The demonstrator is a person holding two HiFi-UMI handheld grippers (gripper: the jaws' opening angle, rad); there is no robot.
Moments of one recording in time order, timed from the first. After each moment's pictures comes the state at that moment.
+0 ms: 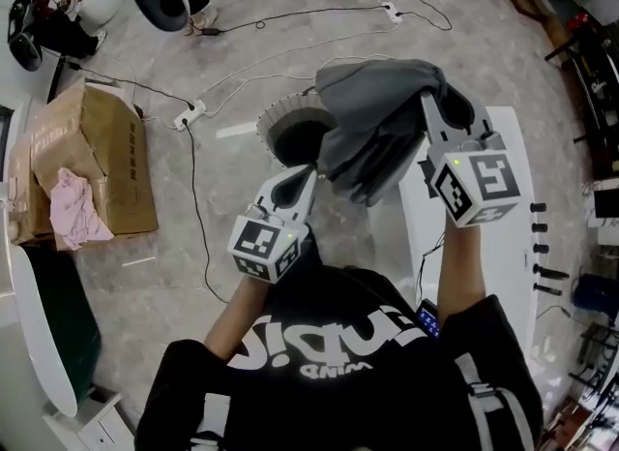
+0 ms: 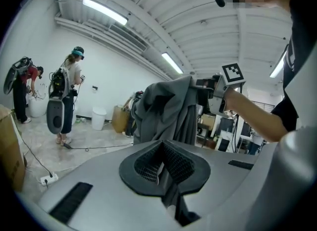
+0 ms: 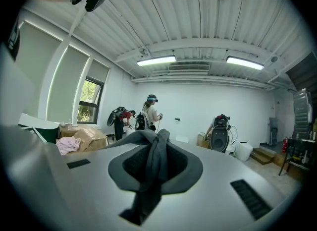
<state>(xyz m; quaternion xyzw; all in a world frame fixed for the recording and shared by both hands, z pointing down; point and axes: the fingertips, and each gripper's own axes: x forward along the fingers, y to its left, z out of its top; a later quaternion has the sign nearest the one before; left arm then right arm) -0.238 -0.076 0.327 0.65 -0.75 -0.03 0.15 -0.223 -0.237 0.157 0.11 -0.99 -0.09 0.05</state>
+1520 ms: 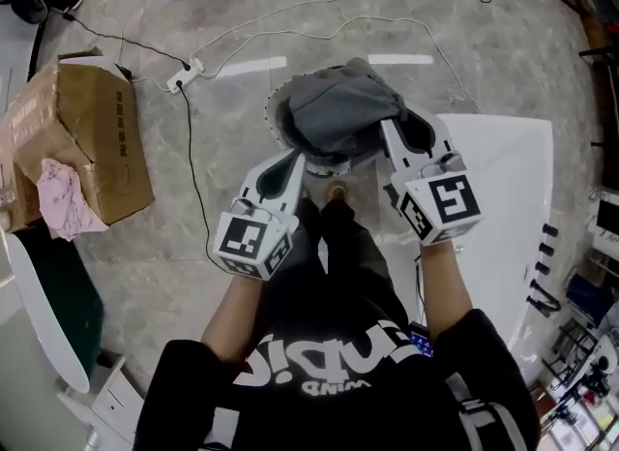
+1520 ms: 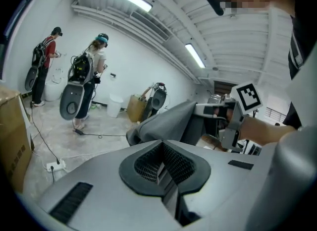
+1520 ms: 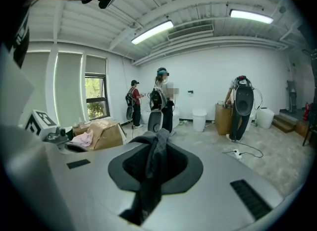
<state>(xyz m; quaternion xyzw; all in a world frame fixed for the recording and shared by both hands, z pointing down) -0.419 -0.127 0.411 0.58 -0.78 -0.04 0.23 -0.410 -0.256 0.342 0.02 -0.99 0.02 0.16</state>
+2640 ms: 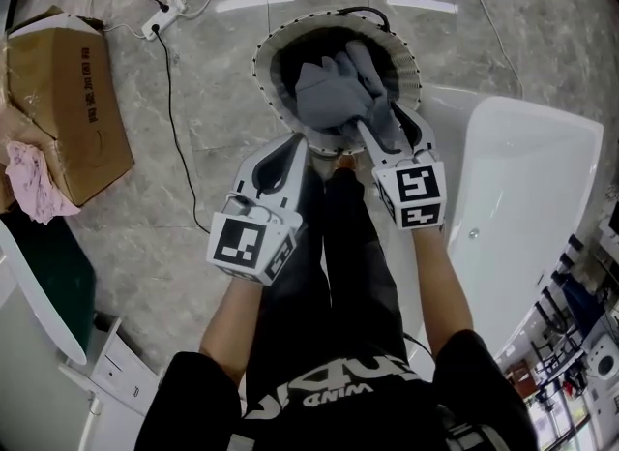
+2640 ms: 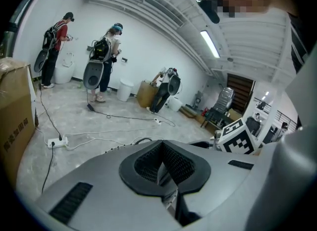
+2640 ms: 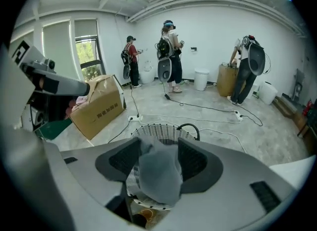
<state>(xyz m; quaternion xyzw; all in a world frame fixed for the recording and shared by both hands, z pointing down) -0.438 -0.141 0.608 0.54 -0.78 -0.04 0.31 -0.393 -0.252 0.688 0.01 -0.93 0.03 0.38</state>
